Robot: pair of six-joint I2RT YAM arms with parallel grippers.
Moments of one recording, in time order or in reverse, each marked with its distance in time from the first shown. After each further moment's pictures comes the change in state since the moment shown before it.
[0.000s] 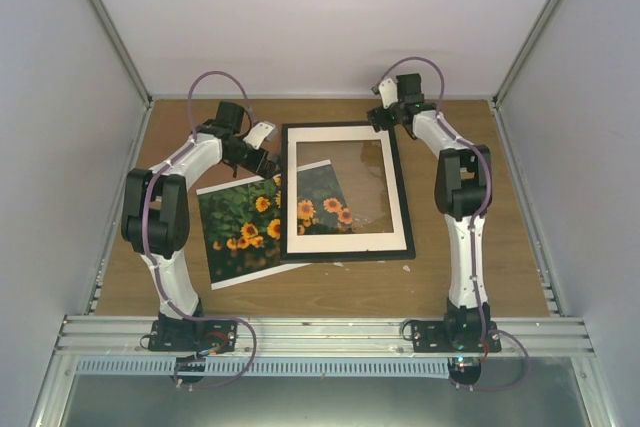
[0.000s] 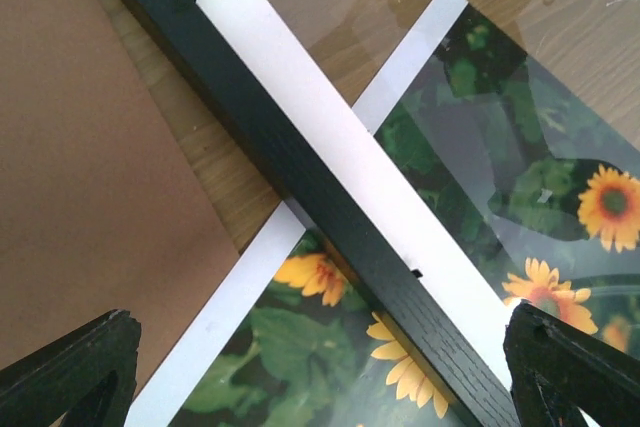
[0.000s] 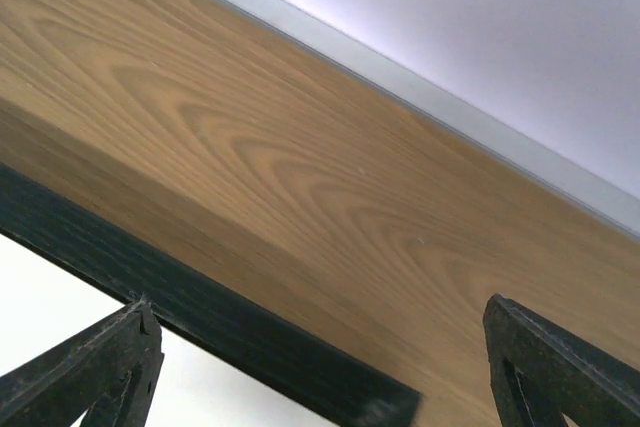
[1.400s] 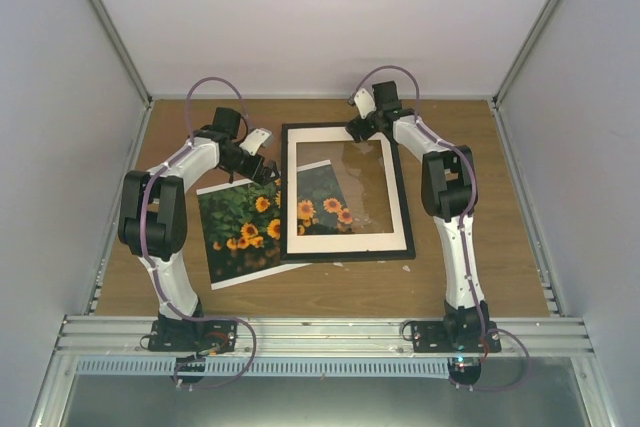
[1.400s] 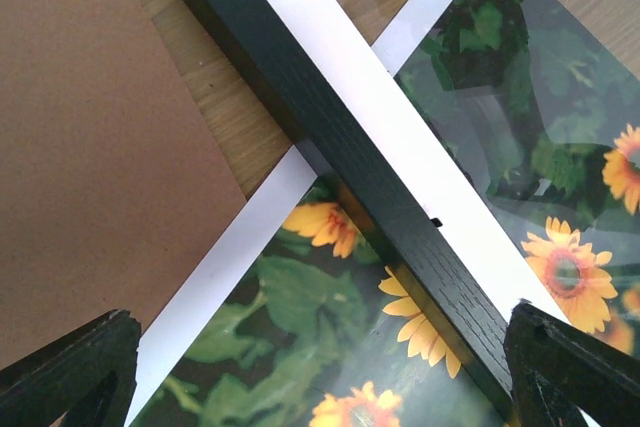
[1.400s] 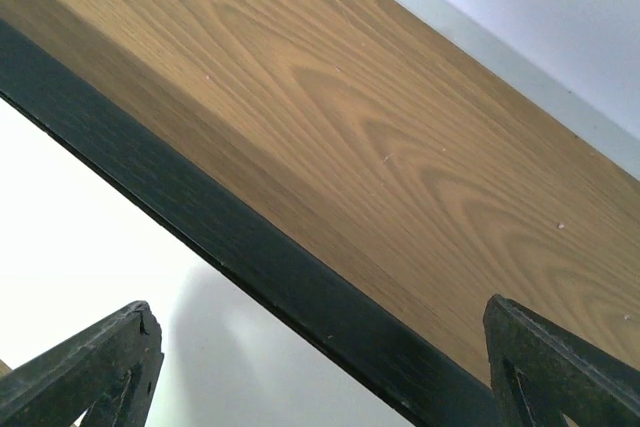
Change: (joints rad) left arm 0.020 -0.024 -0.060 -0.018 -0.026 0.011; right arm 0.113 0.062 0.033 -0.007 -0.041 -0.042
